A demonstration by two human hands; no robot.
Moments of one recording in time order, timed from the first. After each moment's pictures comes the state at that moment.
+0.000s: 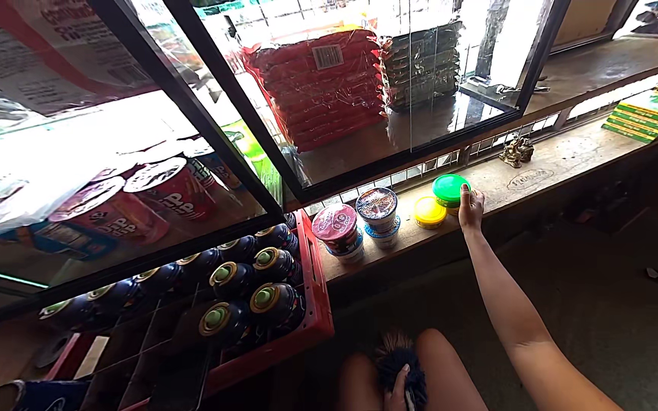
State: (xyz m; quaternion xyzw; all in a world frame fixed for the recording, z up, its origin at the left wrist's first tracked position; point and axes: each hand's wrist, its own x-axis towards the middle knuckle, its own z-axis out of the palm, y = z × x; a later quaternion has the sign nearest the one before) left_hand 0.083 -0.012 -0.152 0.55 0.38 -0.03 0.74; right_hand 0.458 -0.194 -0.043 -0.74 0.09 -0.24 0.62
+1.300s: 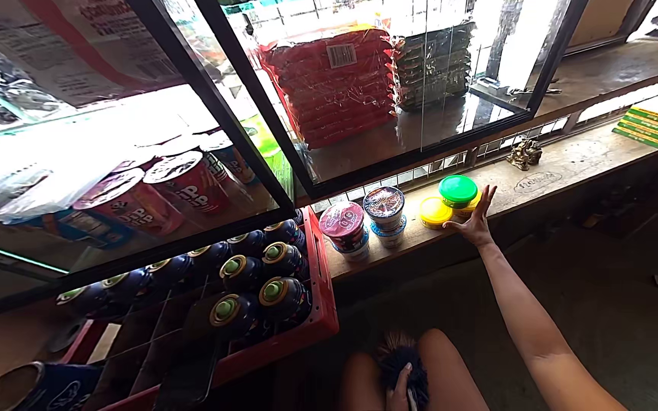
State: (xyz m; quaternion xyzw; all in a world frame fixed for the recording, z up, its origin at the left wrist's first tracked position) left_hand 0.082 -0.011 -0.151 0.54 0.38 -0.03 0.75; right_hand 0.456 -0.215 -0.092 -0.80 -0.10 -0.31 0.50
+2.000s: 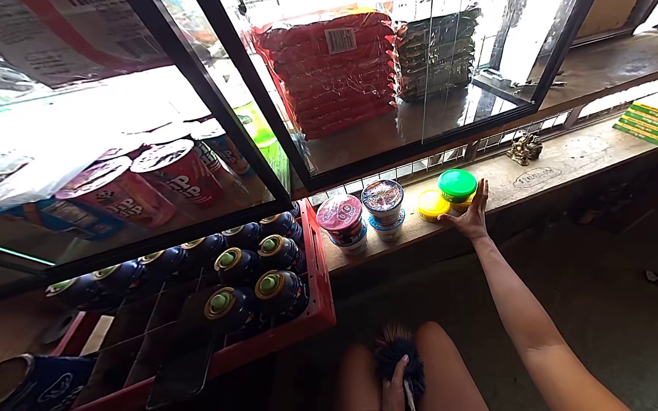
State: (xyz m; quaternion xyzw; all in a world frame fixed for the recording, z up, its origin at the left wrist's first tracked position) left_hand 0.081 -0.012 -0.156 0.55 0.39 -0.02 0.74; right_hand 0.458 -0.210 -0.090 -0.83 -0.07 -0.31 0.46
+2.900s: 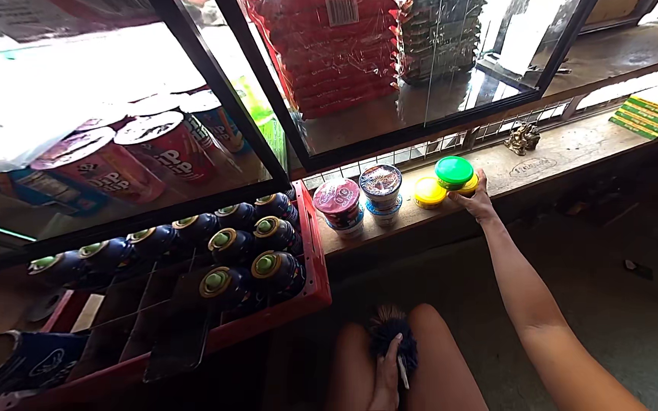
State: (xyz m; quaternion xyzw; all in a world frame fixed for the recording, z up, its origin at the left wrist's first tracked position) left_hand 0.081 -0.013 -0.155 0.55 0.39 -0.04 0.74; right_hand 0.460 -0.238 -0.069 -0.77 -0.03 -0.09 0.63
